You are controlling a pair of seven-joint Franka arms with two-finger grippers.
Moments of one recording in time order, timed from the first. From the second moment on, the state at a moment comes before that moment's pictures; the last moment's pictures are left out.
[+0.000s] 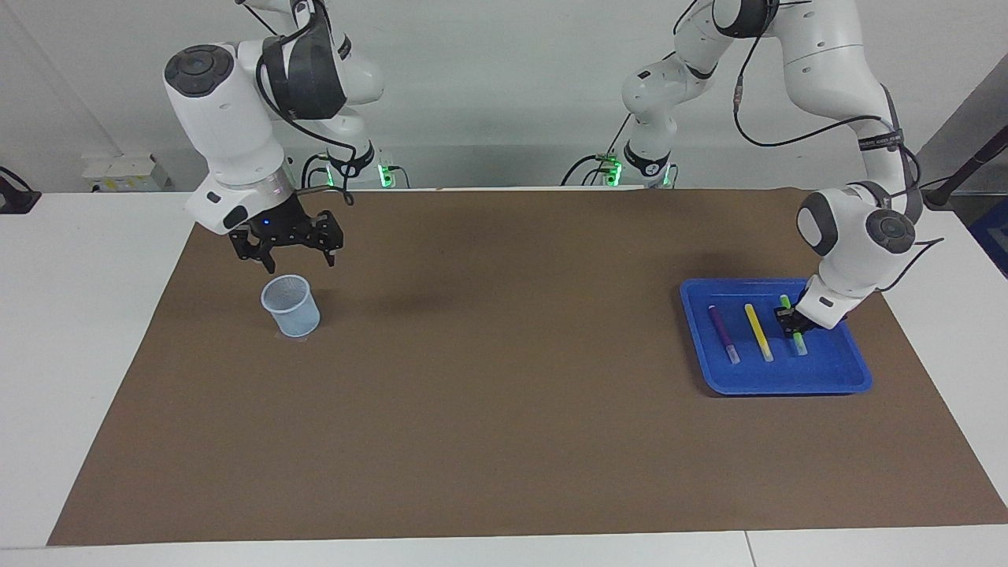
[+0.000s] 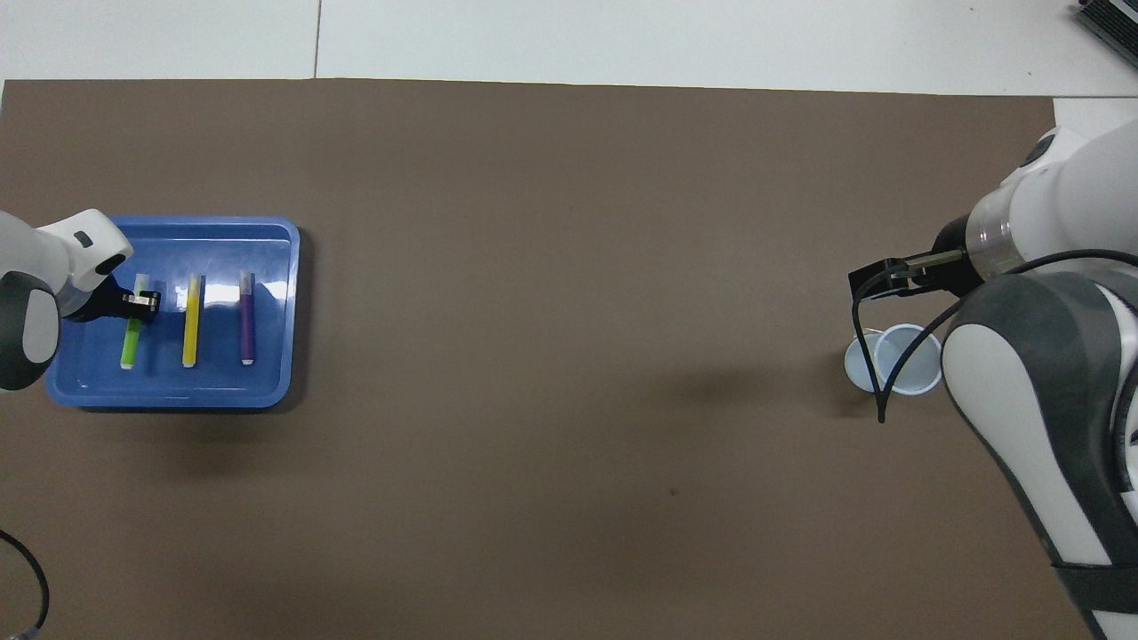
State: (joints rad) left arm 0.41 0.36 -0.24 -1.95 0.26 2.29 0.13; right arm 0.05 0.04 0.05 -1.75 -0.01 1.79 -0.01
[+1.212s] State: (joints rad) left arm 0.42 0.34 -0.24 -1.85 0.18 2.19 0.13; right arm 0.07 -0.02 -0.04 -1.73 -0.01 1.70 -0.01
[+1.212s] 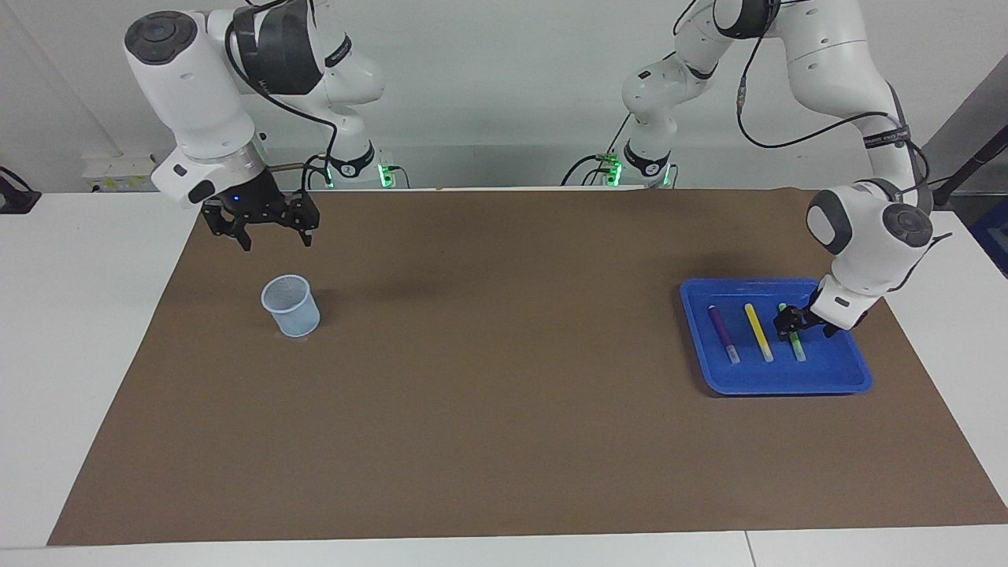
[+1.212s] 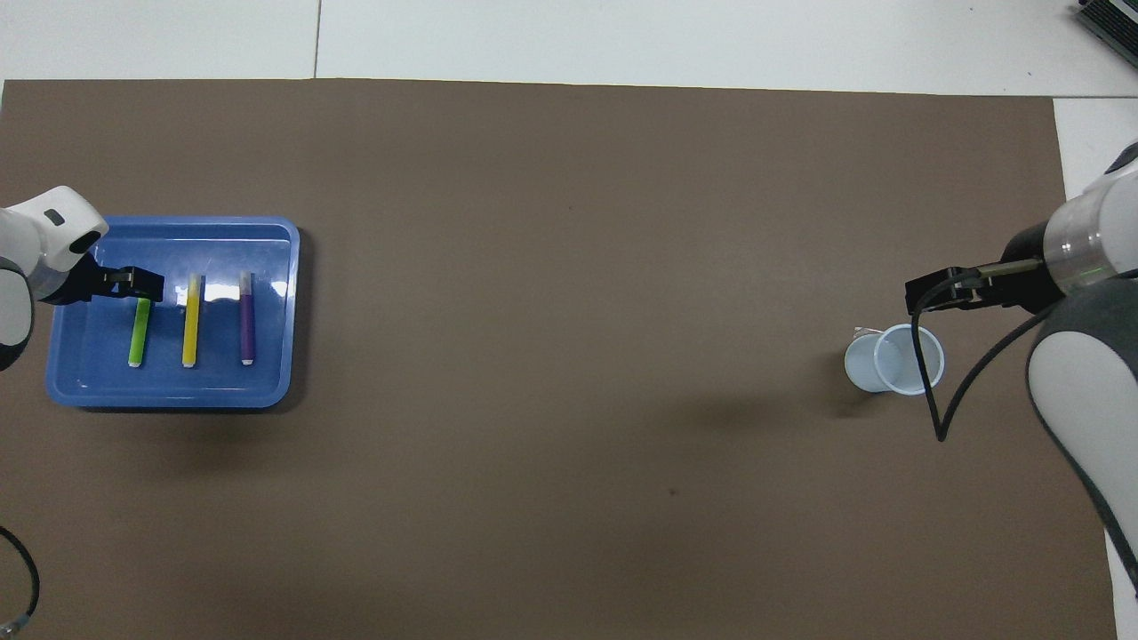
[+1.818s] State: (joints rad) left arm 0.37 0.20 -0.26 -1.69 0.08 1.83 -0.01; right arm 0.07 -0.02 -0.06 -1.70 -0.01 1.64 -0.01
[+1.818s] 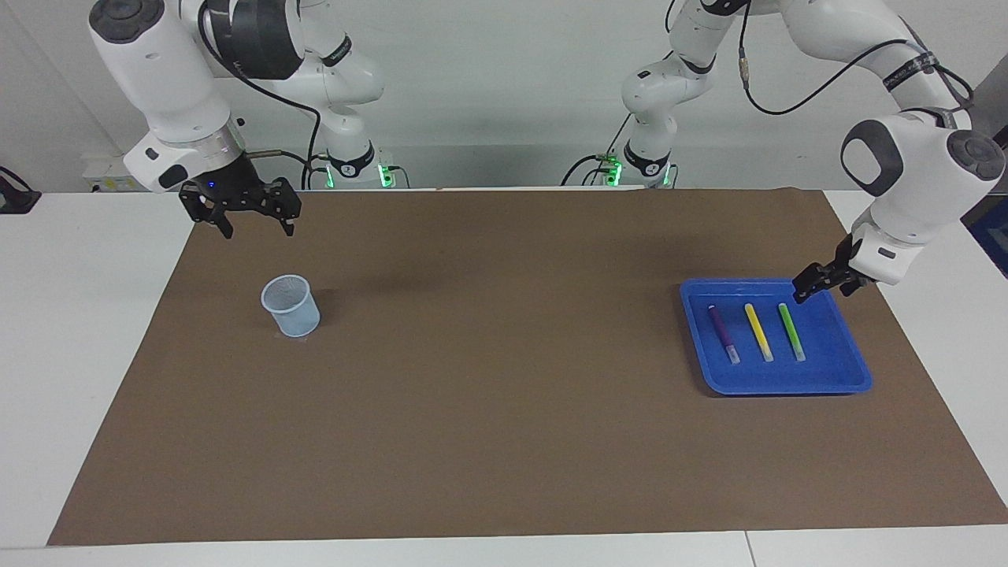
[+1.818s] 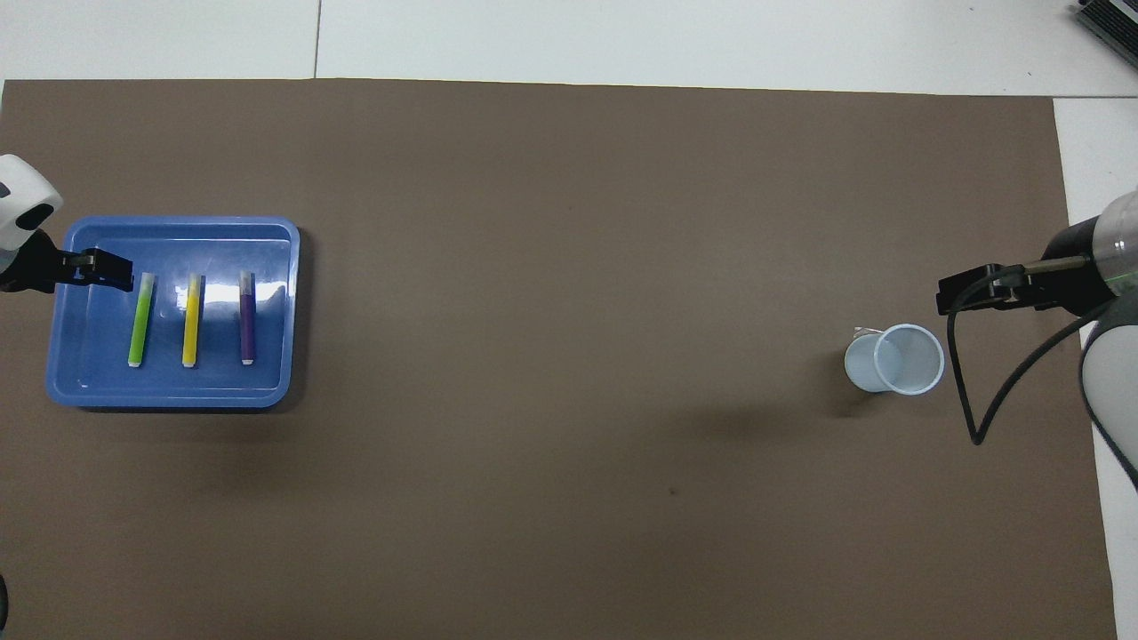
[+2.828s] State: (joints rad) left arm -0.04 0.02 0.06 -1.54 0.04 1.49 -0.17; right arm 0.07 -0.02 -0.06 -1.70 -0.01 1.64 -0.01
